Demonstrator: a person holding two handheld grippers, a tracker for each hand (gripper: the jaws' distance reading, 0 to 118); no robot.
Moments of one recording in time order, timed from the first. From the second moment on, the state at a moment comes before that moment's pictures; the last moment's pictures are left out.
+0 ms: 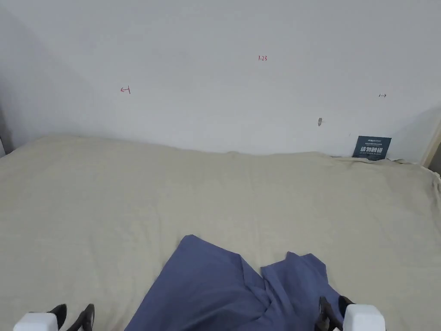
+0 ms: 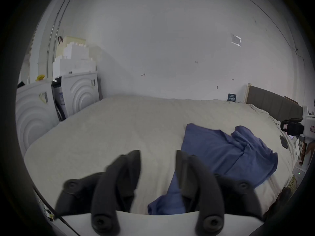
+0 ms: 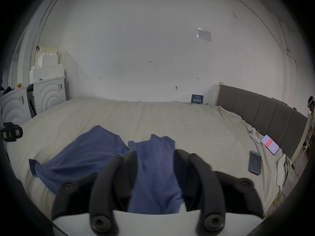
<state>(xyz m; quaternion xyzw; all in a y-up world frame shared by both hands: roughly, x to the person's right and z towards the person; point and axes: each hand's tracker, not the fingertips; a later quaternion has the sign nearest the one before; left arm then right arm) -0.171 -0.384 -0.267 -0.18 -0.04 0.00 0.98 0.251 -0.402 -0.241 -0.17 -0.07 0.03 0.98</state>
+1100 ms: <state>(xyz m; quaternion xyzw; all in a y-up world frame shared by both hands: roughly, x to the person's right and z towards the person) -0.200 -0.479 -0.296 -0.35 -0.07 0.03 0.93 0.240 -0.426 -0.247 -0.20 -0.06 0.02 0.98</state>
